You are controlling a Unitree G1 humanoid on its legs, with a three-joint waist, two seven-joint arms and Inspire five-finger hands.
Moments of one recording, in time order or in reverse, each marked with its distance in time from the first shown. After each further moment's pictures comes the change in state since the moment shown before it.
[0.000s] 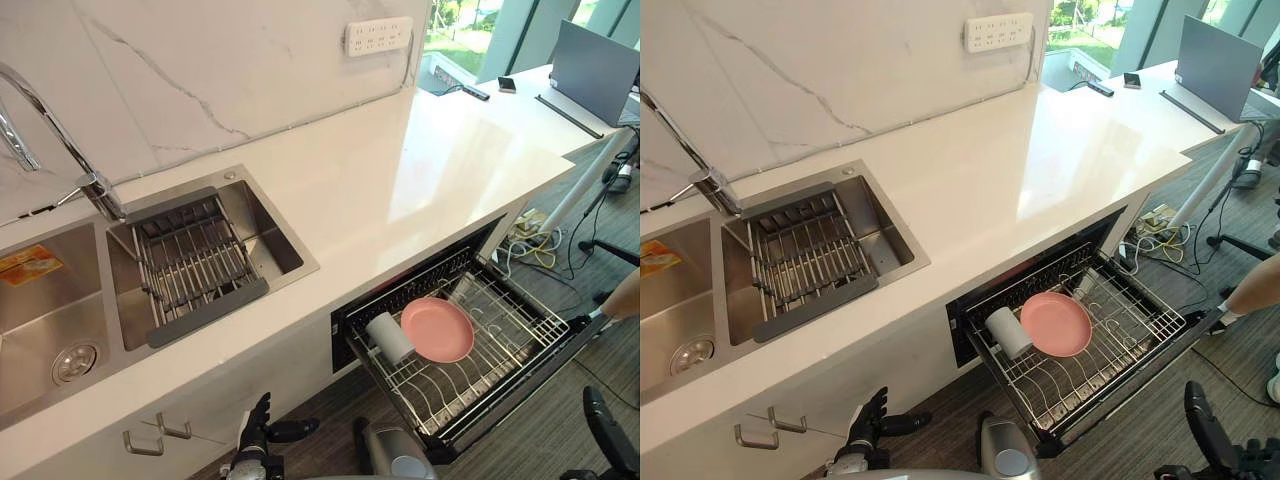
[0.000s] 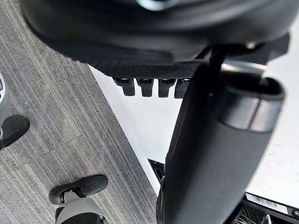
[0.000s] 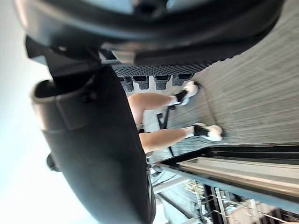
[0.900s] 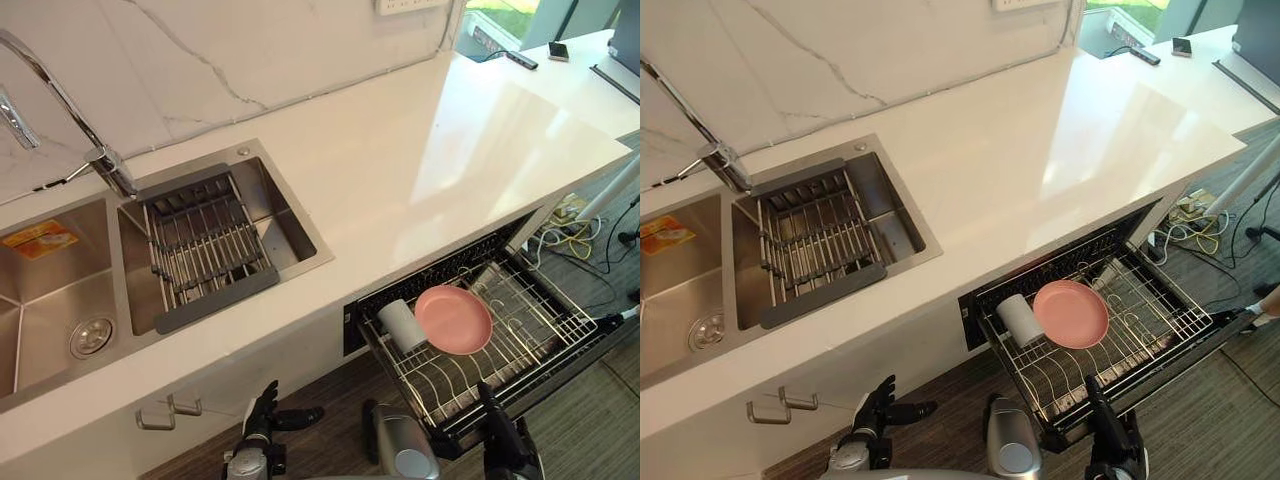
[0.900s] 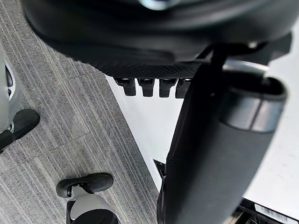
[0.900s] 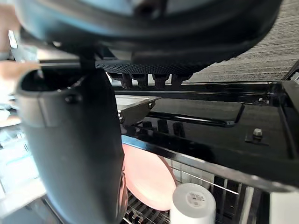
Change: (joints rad) left arm -0.043 0.004 0.015 -0.001 0.003 -0.003 -0.068; right arm -0.084 -0.126 0.303 0.423 0.113 0.077 0.327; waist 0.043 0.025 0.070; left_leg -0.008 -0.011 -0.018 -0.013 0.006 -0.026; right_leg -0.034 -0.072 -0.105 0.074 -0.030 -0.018
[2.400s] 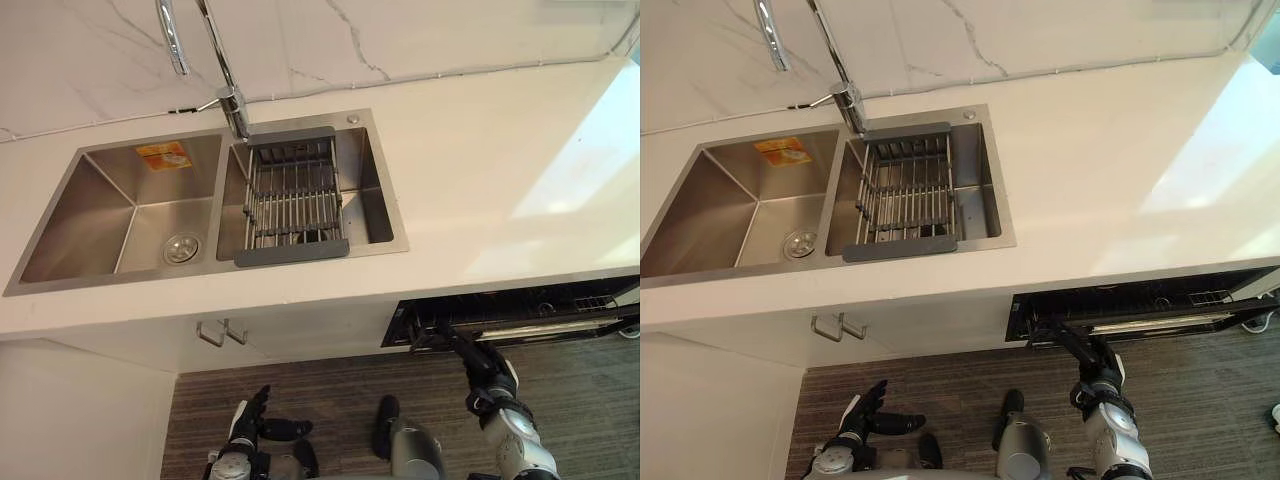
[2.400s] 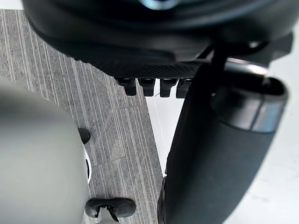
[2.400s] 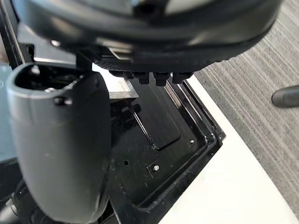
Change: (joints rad) left arm -0.006 0.117 -0.098 0.075 0.019 -0.046 -0.015; right arm -0.325 -0.254 0.269 0.069 -0.187 0.126 -0.174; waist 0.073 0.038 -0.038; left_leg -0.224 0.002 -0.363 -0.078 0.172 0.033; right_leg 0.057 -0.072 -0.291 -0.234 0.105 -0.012
